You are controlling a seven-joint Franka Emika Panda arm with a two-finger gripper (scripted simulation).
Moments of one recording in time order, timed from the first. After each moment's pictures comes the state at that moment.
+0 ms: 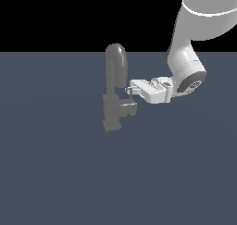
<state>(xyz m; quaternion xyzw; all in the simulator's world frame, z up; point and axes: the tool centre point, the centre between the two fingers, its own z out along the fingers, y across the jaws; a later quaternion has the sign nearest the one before) 0.047 -0.040 0.146 -0.56 0.43 0.56 0.43</state>
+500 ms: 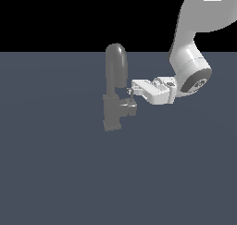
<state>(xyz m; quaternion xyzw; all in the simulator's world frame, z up) 0.029 -0.044 0.151 -0.56 0.44 0.56 0.43</state>
